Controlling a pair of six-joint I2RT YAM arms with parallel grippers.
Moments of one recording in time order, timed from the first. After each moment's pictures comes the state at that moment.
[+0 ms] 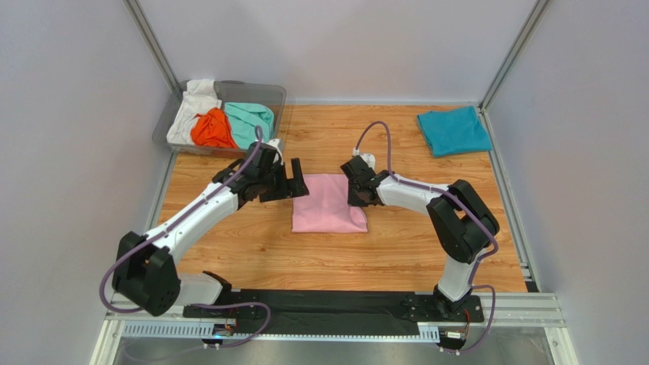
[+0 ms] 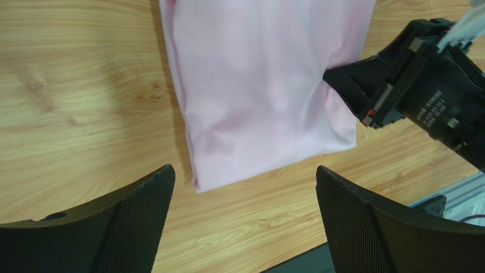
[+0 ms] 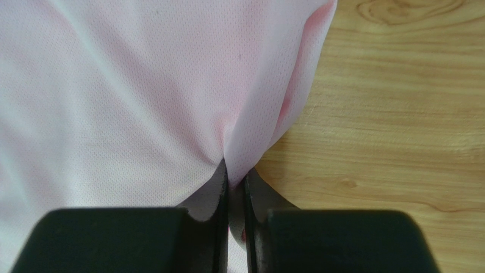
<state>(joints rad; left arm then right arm) -0.49 1.34 0.98 -0.50 0.13 -0.57 0.67 1.80 1.09 -0.34 0.22 0.64</state>
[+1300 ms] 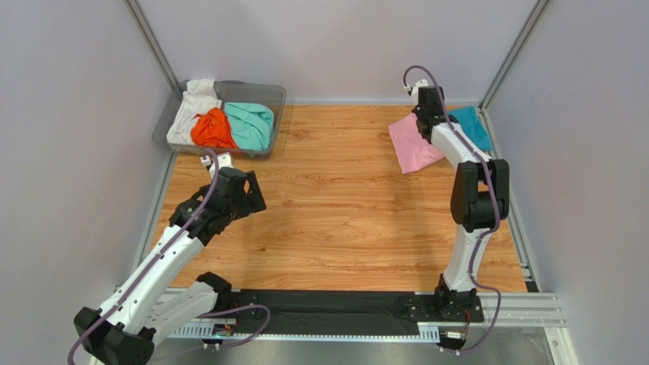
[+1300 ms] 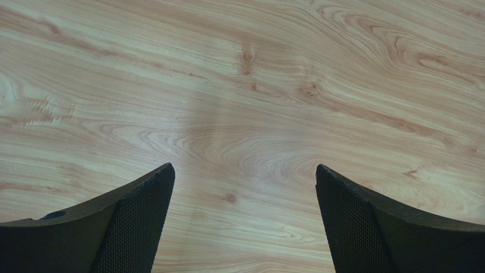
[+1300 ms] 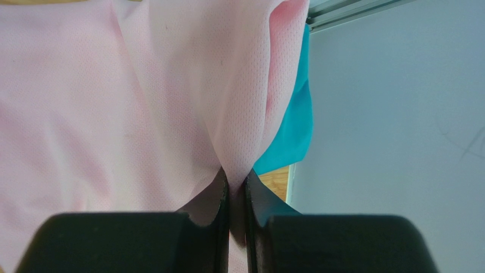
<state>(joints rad) -0.48 0.88 0.88 -0.83 -0.38 -0.66 0.10 1.99 1.61 -0.26 0.46 -0.49</state>
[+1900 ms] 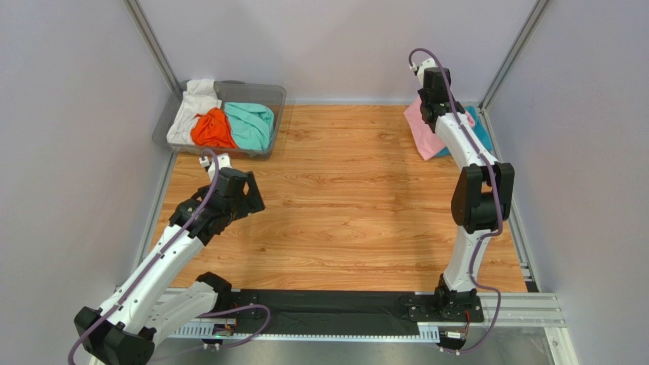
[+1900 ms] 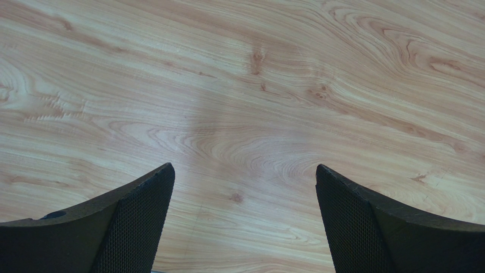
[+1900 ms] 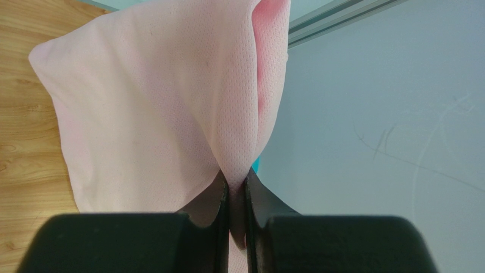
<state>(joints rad) -0.47 0.89 0.88 -0.85 -0.41 -0.67 0.10 1.98 1.76 -0.28 0.53 -0.53</state>
